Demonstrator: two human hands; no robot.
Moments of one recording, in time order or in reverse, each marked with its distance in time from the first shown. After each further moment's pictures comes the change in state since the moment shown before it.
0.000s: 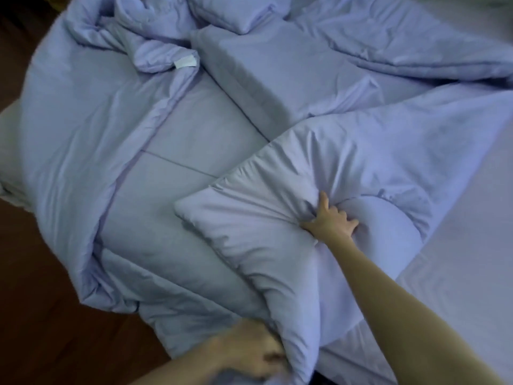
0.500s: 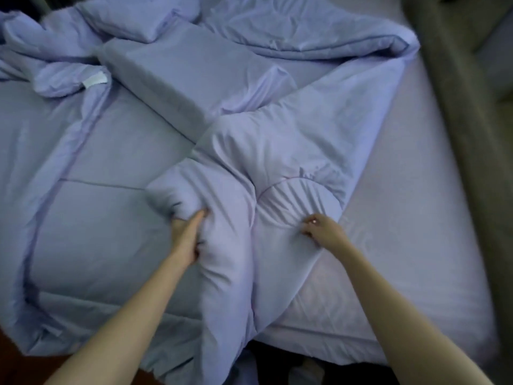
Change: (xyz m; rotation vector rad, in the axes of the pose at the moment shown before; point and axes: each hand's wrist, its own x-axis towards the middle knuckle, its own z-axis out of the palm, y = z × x) left_hand 0.144 0.140 -0.183 -1.039 0.734 -0.966; right_hand -0.027 0.184 0.018 0.713 -0.055 0.073
